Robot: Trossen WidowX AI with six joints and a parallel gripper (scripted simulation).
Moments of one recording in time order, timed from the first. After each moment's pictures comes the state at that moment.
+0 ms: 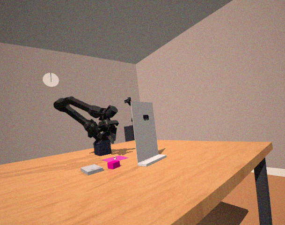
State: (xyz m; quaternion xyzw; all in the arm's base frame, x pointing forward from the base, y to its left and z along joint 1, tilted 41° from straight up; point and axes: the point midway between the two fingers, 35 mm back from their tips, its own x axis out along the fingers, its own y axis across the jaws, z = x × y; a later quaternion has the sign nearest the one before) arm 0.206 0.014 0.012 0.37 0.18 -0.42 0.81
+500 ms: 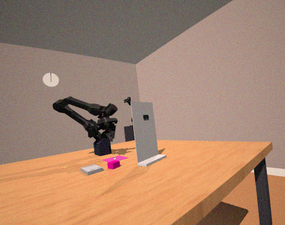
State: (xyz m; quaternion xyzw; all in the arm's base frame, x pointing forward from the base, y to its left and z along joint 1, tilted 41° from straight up) arm 0.202 0.020 0.026 0.37 0.18 -0.42 0.81
